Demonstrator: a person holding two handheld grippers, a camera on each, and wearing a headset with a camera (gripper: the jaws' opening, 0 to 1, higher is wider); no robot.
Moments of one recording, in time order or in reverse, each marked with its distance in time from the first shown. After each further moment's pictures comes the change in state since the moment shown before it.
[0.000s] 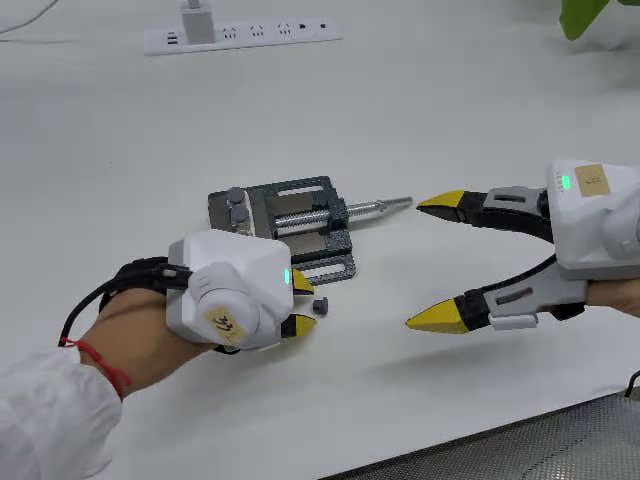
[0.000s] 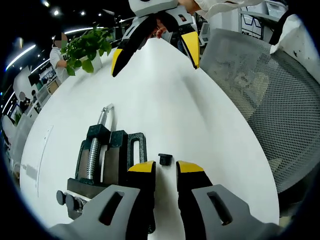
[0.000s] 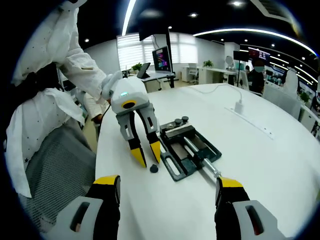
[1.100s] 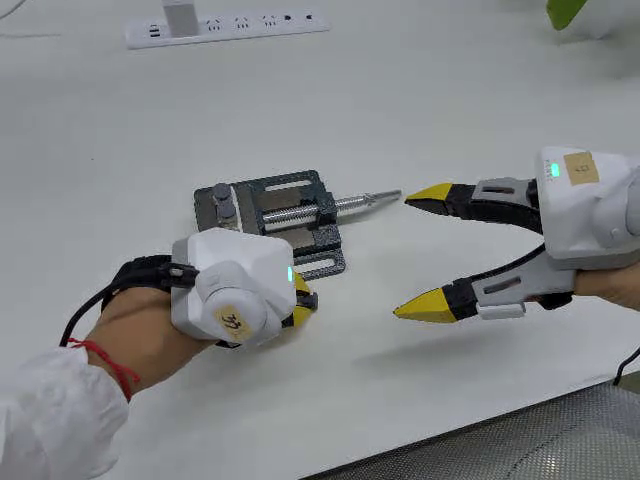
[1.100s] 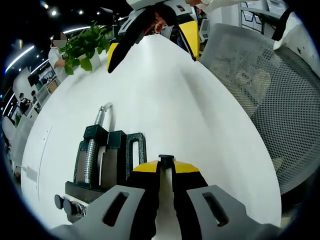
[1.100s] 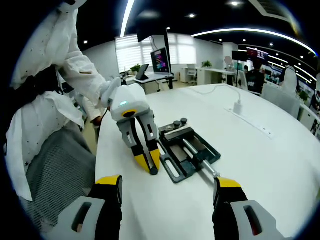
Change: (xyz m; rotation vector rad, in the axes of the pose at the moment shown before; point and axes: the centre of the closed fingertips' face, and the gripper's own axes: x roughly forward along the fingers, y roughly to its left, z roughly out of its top) left arm 0.006 0.000 -0.001 0.008 0.024 0.007; right arm 0.000 -0.002 0.005 0.012 -0.011 -0.007
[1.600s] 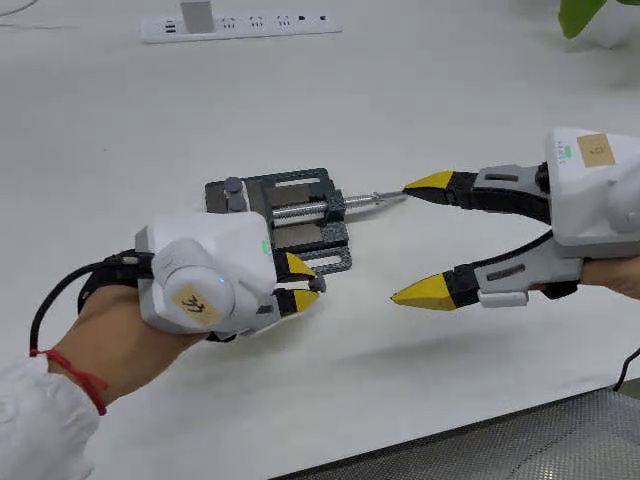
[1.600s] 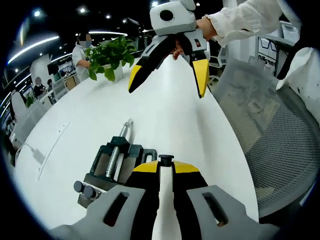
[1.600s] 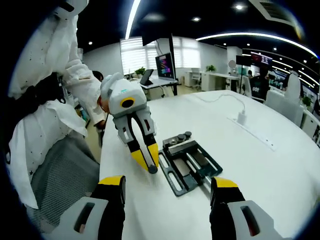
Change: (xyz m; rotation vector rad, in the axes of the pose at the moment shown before) left arm -0.054 0.013 0.036 -0.186 -0.197 0.121; right arm 0.000 0.007 0.038 -0.034 -0.034 0.033
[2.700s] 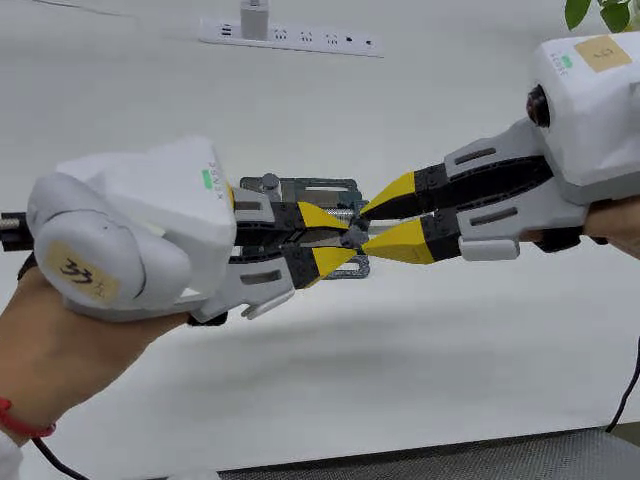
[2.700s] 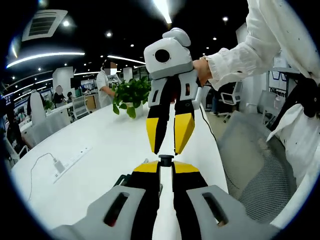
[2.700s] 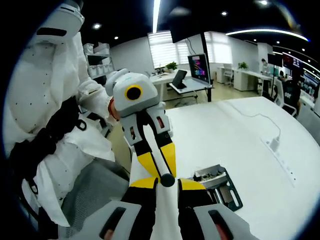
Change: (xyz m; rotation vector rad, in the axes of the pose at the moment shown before) left arm -0.079 -0.002 0.083 -0.079 -0.283 0.127; right arm 0.016 0.046 0.081 -0.072 0.079 0.271
